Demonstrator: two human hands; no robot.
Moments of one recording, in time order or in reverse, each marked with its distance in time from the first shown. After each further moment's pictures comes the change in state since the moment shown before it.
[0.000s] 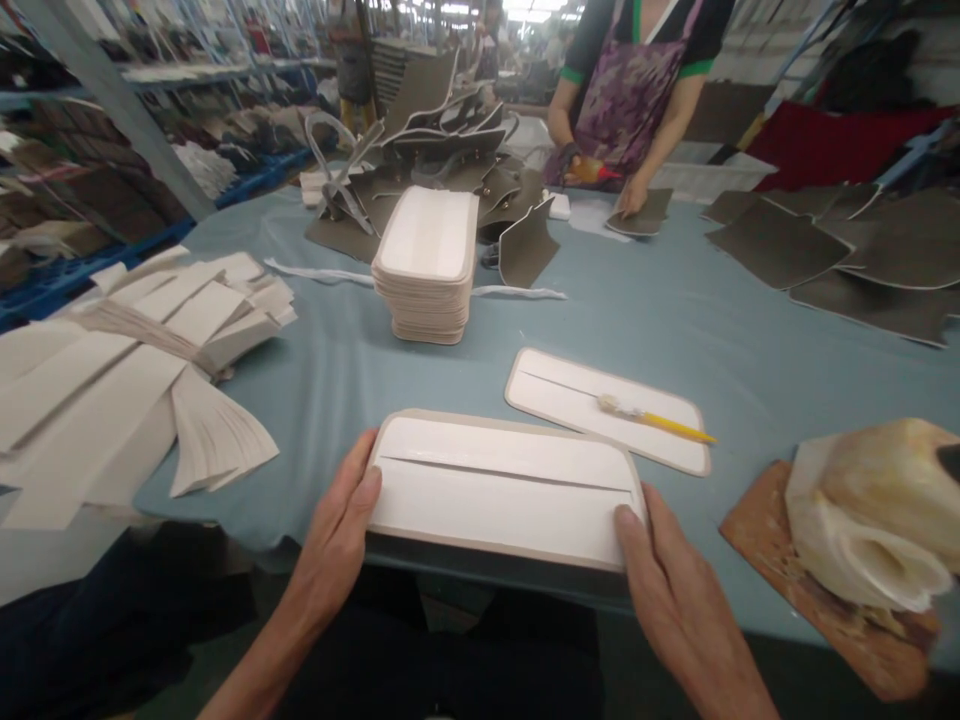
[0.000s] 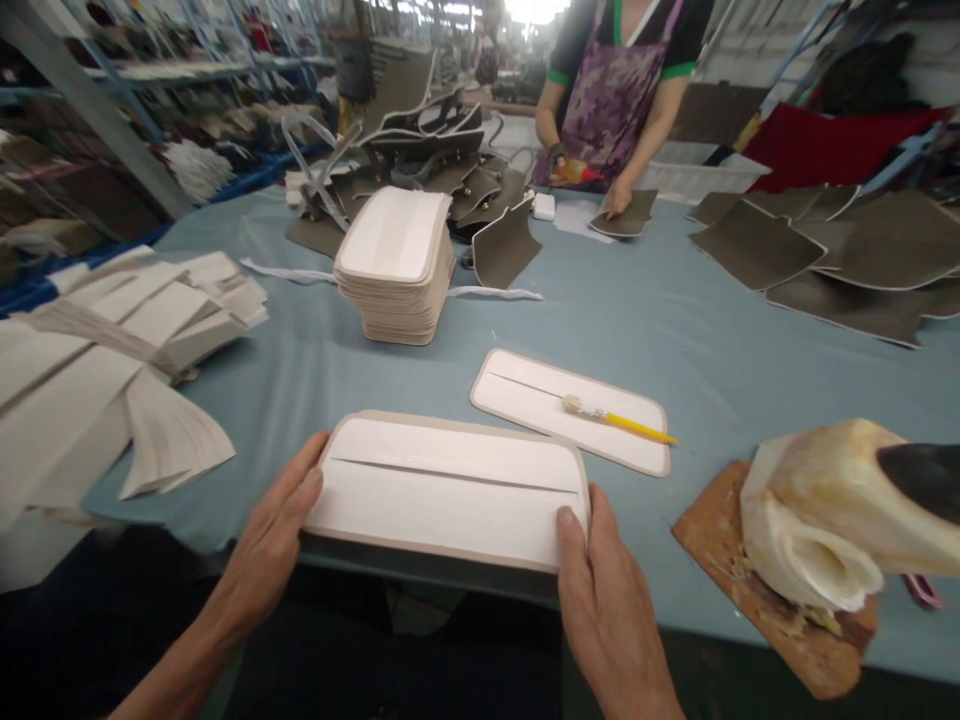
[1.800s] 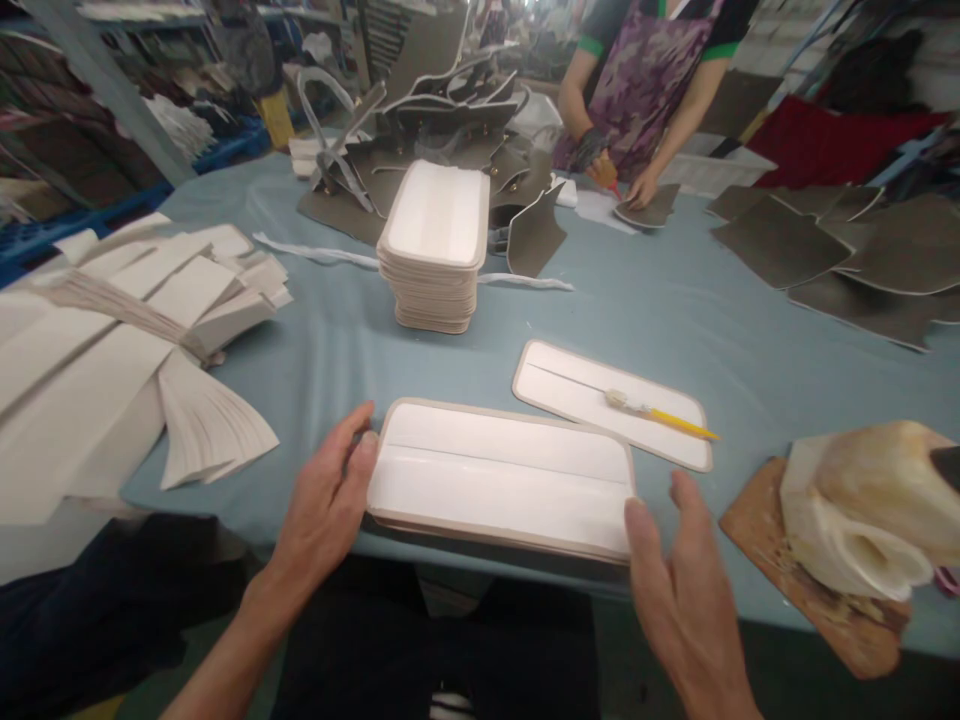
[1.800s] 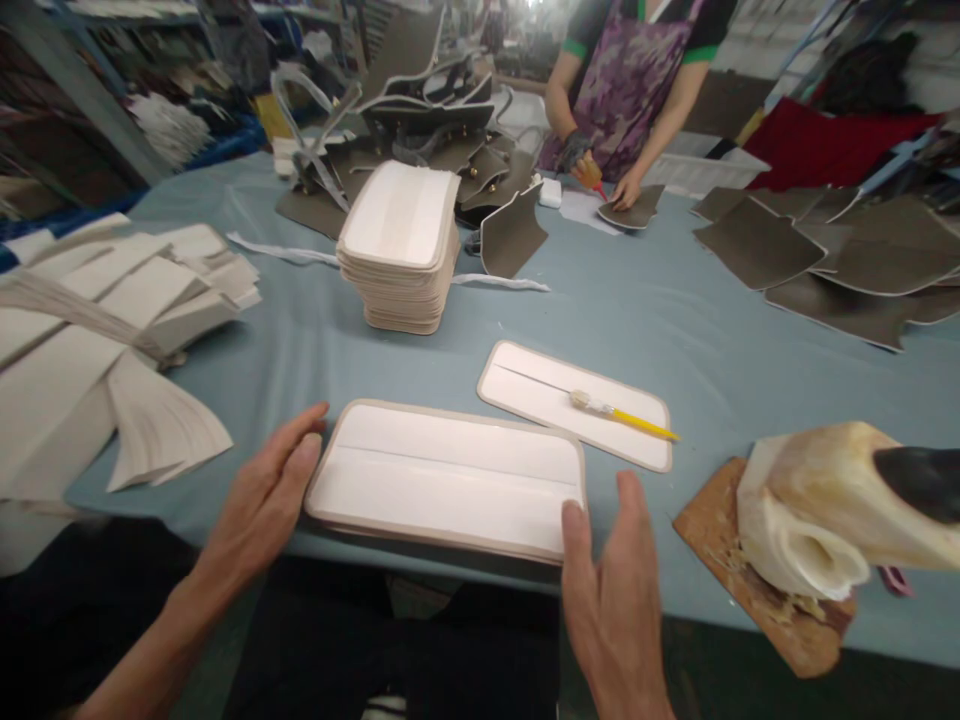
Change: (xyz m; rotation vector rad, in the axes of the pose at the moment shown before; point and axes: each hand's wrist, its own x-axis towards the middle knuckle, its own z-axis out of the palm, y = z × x) left_hand 0.031 -0.003 -0.022 0.164 0.016 0.141; right_hand -0.008 -0.016 0.008 -0.154 0.200 0.004
